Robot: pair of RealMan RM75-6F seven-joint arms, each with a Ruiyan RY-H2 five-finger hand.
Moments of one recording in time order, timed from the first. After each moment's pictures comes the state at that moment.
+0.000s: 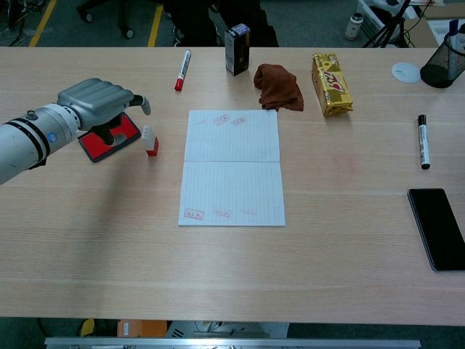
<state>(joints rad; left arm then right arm) -0.78 -1.43 -0.13 -1.62 0.82 0.88 0.77 0.19 -1.00 0.03 -1.62 -1.57 1.37 0.07</state>
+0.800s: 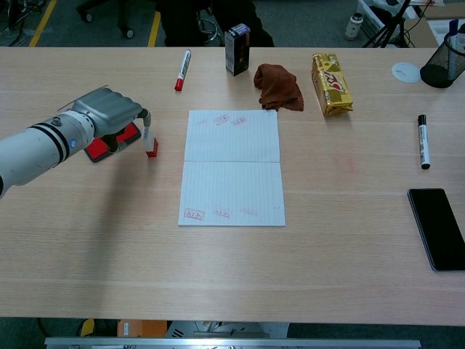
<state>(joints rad) -0.90 -1.49 -0.03 -1.55 0.64 0.91 0.88 0.18 -1.00 0.03 -1.61 -1.57 1.39 0.08</state>
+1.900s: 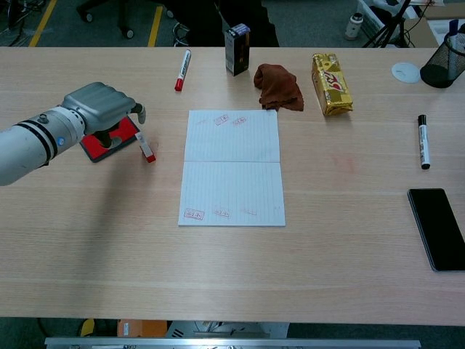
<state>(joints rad) -0.90 -1.45 0.02 -1.57 0.72 0.95 0.80 0.17 -1.00 0.03 -1.61 -1.57 1.40 0.08</state>
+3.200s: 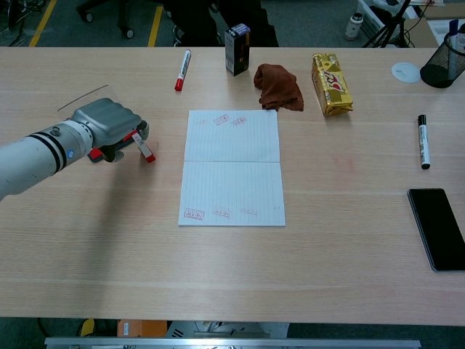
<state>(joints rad) -0.94 -1.49 0.06 -1.58 0.63 0.94 0.87 0.16 -0.99 0.03 -1.60 -1.57 1.41 0.09</state>
